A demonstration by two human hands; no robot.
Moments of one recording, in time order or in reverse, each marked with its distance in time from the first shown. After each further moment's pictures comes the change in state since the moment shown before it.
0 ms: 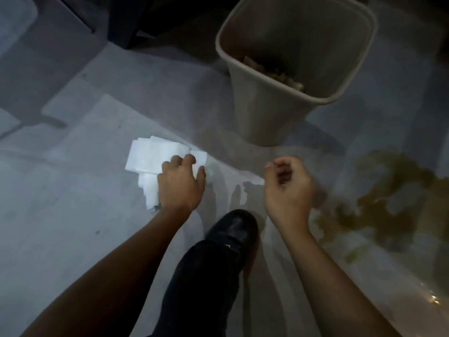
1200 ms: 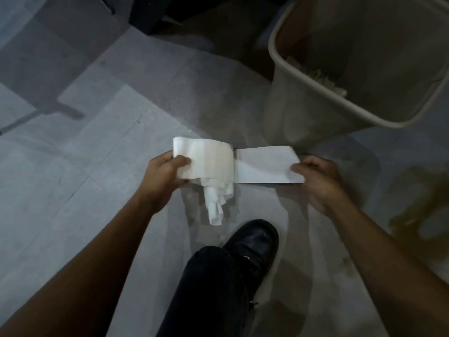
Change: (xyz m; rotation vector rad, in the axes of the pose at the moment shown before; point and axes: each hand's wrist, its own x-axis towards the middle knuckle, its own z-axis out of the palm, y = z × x) left_hand 0.051 -0.072 -0.039 -1.211 -0.332 -0.621; right_hand 0.081 0.041 0.033 0.023 -0.383 0.483
